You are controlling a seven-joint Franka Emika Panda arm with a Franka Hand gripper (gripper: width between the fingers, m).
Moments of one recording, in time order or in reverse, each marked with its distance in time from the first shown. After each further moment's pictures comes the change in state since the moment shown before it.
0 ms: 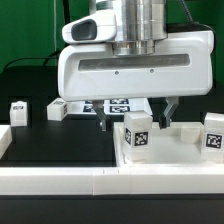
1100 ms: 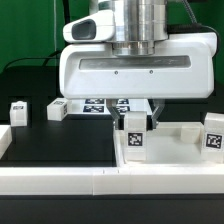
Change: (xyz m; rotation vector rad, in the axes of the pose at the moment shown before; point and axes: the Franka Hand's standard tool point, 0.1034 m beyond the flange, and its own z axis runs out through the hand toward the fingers) arm 0.000 0.001 0.001 -0.003 0.012 0.347
